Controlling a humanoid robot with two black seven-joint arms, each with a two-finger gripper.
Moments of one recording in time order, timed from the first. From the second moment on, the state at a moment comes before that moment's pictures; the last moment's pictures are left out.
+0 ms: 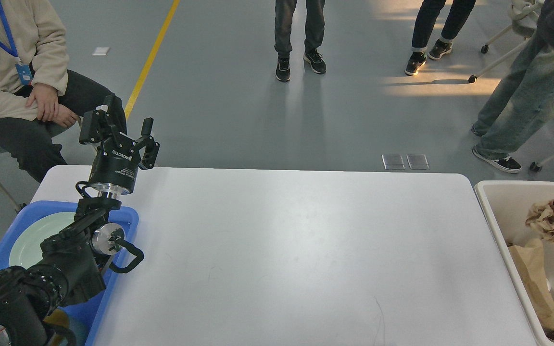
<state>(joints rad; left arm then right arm) -0.81 0.10 -0.46 -0.19 -0.01 -0.53 -0.91 1.06 -0.57 -1.35 0.40 0.00 0.08 0.19</state>
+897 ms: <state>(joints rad) -0.81 0.10 -0.46 -0.19 -0.01 -0.53 -0.91 1.51 -0.57 -1.34 0.58 -0.02 0.10 0.20</state>
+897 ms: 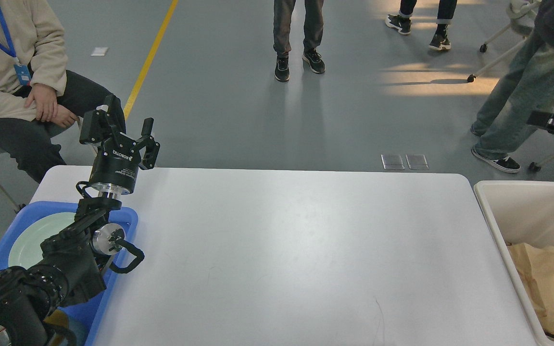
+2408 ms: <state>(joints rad) -0.81 0.10 -0.46 -0.19 -0.01 -0.53 -0.91 1.72 -0.86 -1.26 1.10 0.09 0.61 0.08</state>
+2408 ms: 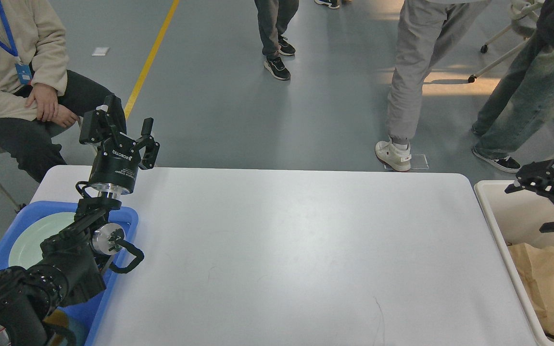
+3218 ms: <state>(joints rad) -0.81 0.10 -0.46 -0.19 -0.01 -0.53 -0.91 1.45 -0.89 -1.17 1.36 0.28 0.37 0.10</state>
